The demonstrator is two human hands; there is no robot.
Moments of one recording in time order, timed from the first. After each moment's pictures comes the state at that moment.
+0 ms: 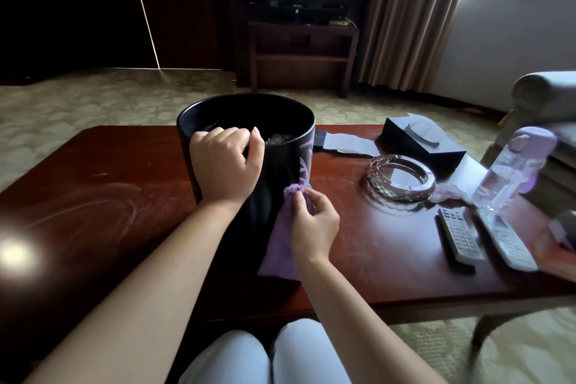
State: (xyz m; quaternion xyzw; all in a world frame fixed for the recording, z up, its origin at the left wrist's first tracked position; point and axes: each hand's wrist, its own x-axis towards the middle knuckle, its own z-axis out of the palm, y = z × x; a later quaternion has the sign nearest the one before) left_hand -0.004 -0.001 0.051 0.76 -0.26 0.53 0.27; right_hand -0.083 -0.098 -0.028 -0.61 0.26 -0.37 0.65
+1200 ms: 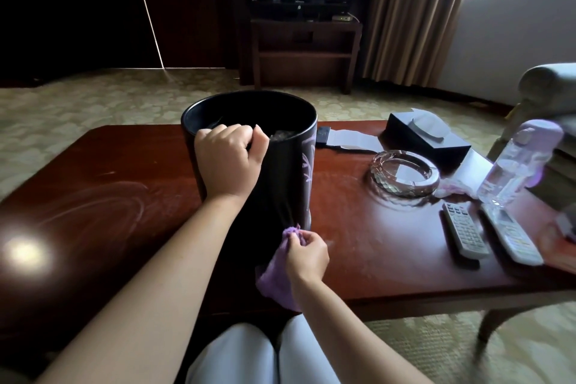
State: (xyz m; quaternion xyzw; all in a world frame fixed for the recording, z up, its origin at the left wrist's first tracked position) left_hand -0.003 0.001 0.053 0.76 -0.27 0.53 0.26; right_hand -0.091 -0.085 -0.088 -0.67 0.40 -0.23 0.59
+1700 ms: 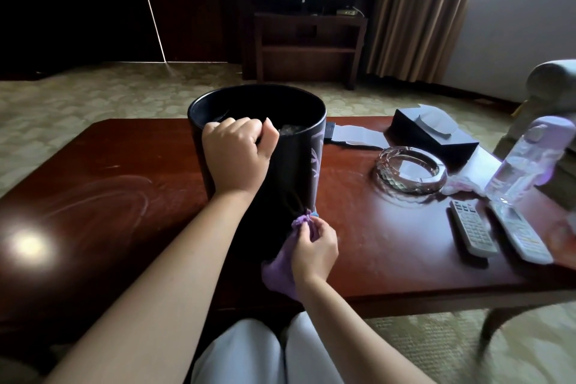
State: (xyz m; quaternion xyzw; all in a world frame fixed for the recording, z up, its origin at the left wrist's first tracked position) left_hand 0.000 -0.001 0.049 0.75 -0.27 0.55 0.26; right_hand -0.090 -0.085 -0.095 -0.67 0.35 -0.34 0.56
